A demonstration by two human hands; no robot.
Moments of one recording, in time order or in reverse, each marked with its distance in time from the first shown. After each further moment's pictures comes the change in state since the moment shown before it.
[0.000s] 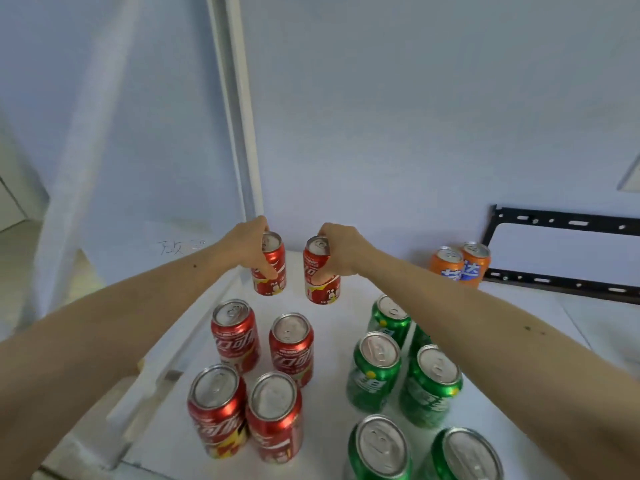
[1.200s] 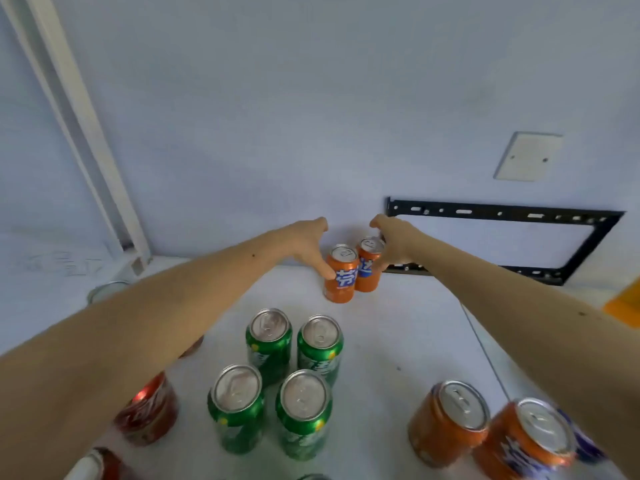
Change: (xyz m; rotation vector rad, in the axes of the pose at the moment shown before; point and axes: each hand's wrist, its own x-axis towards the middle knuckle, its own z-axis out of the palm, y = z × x) left_hand 0.075 0.247 0.091 -0.054 -0.308 0.361; right_hand -0.046 0.243 -0.099 -0.124 0.021 0.338
